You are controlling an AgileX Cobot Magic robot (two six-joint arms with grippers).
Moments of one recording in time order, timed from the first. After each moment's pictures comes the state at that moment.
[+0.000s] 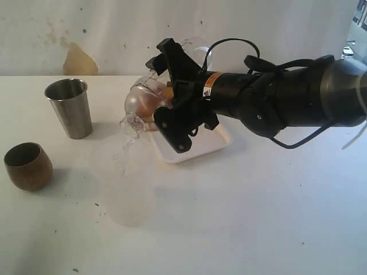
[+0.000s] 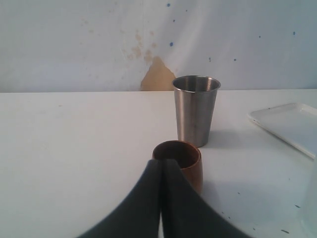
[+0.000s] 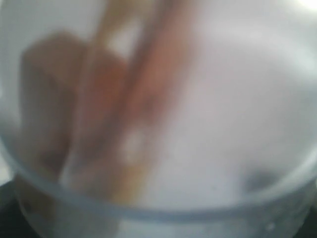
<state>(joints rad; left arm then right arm) -0.04 0.01 0.00 -0.04 0.21 0.03 0.48 1.77 -1.09 -0.22 -0.27 -1.69</state>
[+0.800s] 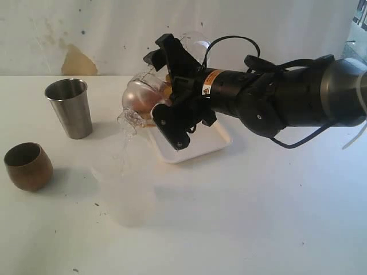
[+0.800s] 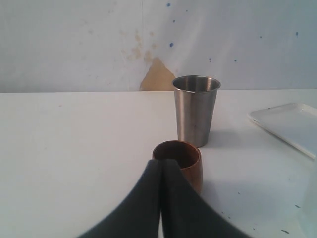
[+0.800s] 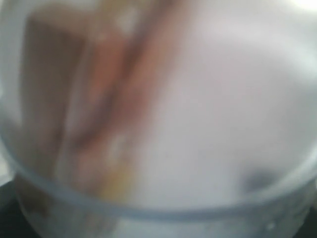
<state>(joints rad) -0.04 0.01 0.00 -0.04 0.21 0.03 0.48 1.77 -1.09 -0.22 -0.32 -1.70</state>
